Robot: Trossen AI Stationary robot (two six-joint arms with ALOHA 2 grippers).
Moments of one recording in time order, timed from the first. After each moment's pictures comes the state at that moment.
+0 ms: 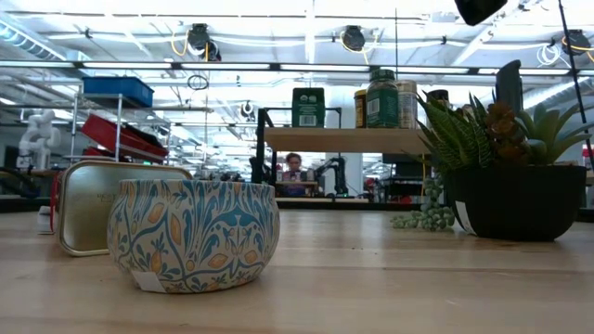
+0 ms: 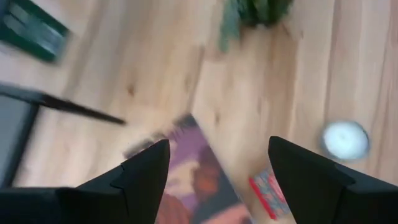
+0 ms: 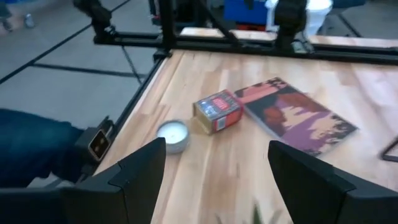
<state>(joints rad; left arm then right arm) -0.49 1.62 1.71 -1.25 -0.49 -0.54 0.57 1.08 0.74 -0.05 0.35 0.20</state>
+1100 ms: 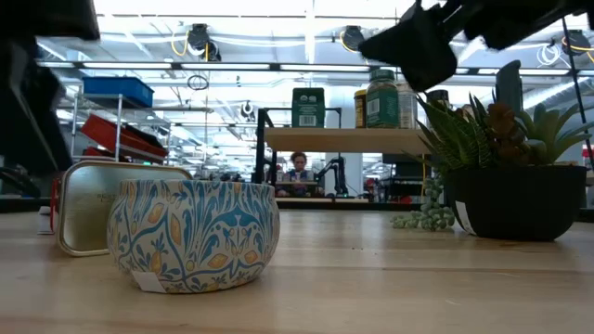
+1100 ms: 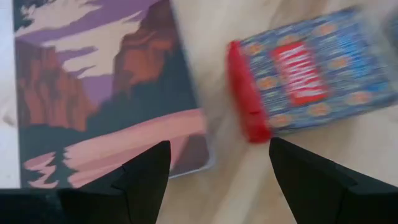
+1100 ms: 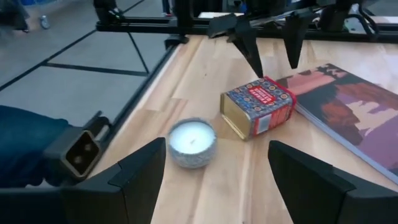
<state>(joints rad) -0.79 1.62 0.92 -0.71 -0.54 -1.20 0.53 1.62 0.74 0.52 0.26 0.19</state>
